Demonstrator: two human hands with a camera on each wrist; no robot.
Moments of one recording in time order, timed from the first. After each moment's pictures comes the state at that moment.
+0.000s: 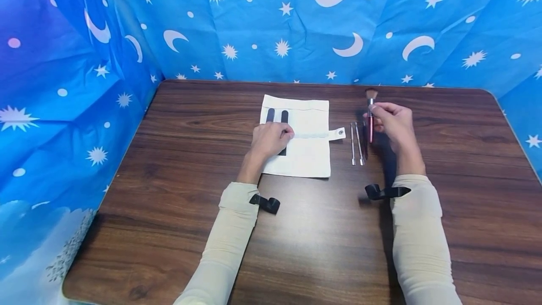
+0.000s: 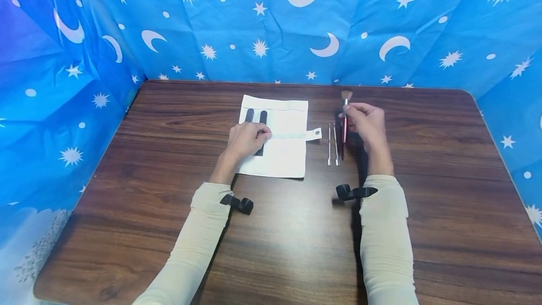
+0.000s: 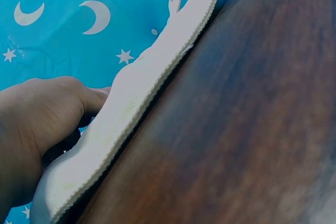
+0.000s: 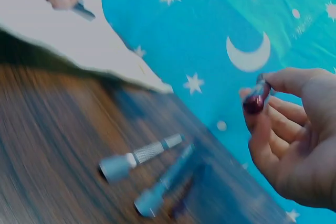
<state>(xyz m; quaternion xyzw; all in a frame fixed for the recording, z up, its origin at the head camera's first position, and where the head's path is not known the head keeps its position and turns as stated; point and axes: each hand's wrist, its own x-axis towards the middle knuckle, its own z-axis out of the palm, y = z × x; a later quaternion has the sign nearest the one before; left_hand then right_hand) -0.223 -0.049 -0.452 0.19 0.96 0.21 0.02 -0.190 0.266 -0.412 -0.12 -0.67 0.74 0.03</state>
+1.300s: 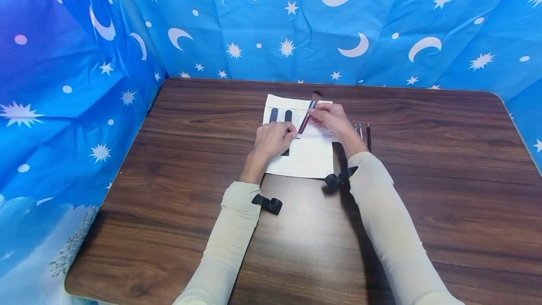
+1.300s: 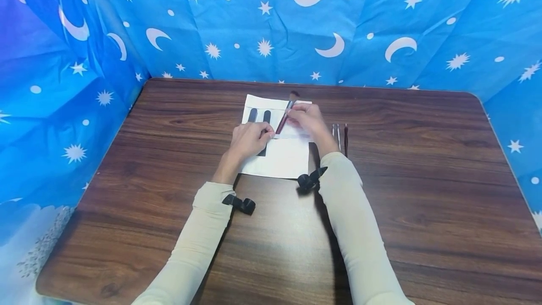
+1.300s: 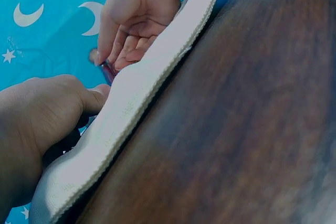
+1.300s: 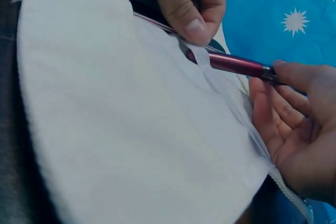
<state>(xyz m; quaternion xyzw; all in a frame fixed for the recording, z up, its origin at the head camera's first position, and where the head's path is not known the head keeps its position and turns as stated) -0.225 -0.049 -0.453 0.19 0.96 0.20 0.02 -0.253 0.150 -0.441 -0.09 -0.71 0.69 -0.12</state>
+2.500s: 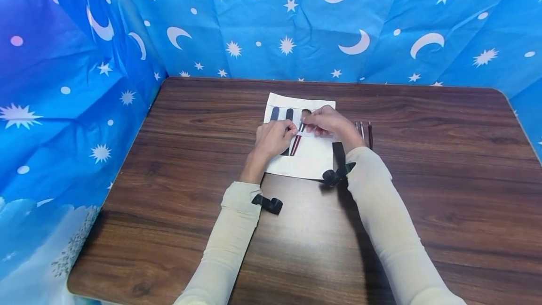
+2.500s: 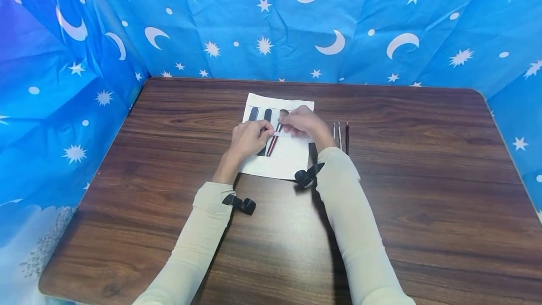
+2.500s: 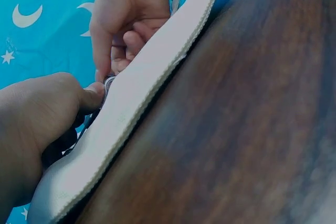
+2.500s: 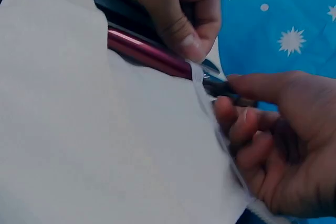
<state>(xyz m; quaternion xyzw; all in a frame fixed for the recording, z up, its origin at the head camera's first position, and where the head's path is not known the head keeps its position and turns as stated) -0.224 -0.048 -0.453 0.17 0.96 0.23 0.03 -0.252 0.145 -0.427 -0.06 -0.81 0.52 -0.26</state>
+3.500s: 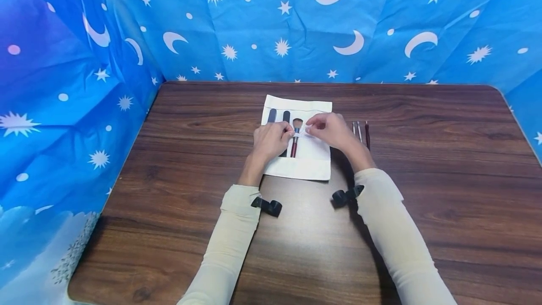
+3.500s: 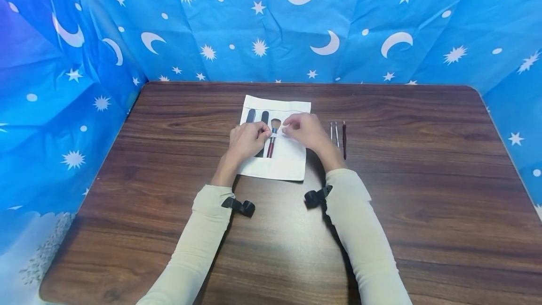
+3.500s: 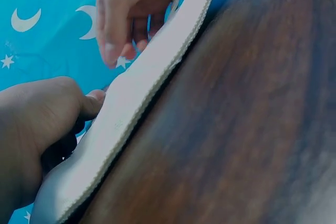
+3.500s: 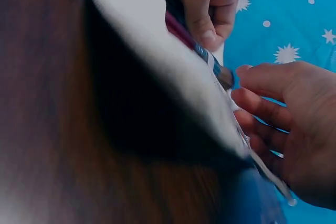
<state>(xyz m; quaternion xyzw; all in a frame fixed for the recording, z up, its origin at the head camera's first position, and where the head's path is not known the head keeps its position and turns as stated) -0.220 -0.046 -0.451 0.16 0.96 0.22 0.02 -0.215 0.159 -0.432 0.10 -0.92 0.38 -0.07</state>
